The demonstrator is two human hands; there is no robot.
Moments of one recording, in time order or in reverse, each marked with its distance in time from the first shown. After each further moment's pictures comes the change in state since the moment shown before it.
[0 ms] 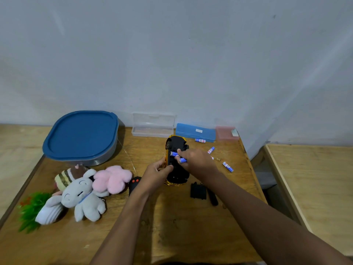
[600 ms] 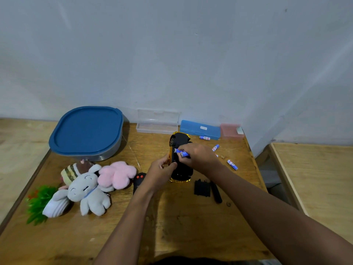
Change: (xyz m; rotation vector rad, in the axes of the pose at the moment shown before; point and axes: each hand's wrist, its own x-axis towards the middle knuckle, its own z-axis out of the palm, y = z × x) left_hand -0.006 0.005 0.002 0.027 0.025 0.069; right_hand 0.011 0.003 0.001 0.059 0.000 -0.101
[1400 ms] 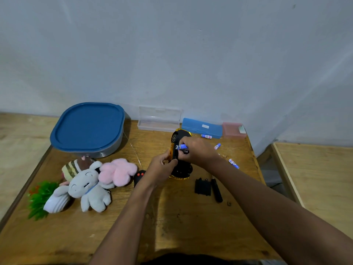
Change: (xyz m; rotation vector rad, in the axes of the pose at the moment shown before) left_hand 0.002 0.008 -0.006 0.050 -0.037 0.028; right_hand 0.017 -0.004 -0.009 0.055 -0.129 0.111
